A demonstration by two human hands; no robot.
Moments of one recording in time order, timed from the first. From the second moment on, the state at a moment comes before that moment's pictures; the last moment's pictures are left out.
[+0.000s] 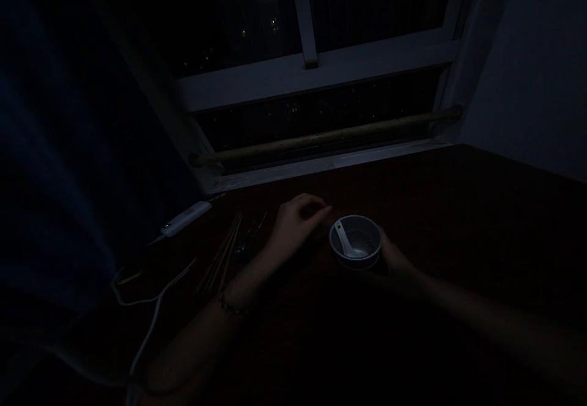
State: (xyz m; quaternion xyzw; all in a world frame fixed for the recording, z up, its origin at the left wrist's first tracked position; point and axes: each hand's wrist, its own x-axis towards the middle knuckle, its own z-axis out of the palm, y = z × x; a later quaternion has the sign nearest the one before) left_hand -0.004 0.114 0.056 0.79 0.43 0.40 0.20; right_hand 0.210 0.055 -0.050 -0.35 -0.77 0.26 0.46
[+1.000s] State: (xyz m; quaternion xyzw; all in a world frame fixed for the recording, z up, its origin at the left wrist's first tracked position) left_hand -0.011 0.076 0.091 0.65 0.44 0.61 0.12; right_hand 0.209 0.052 -0.043 -0.32 -0.77 0.28 0.47
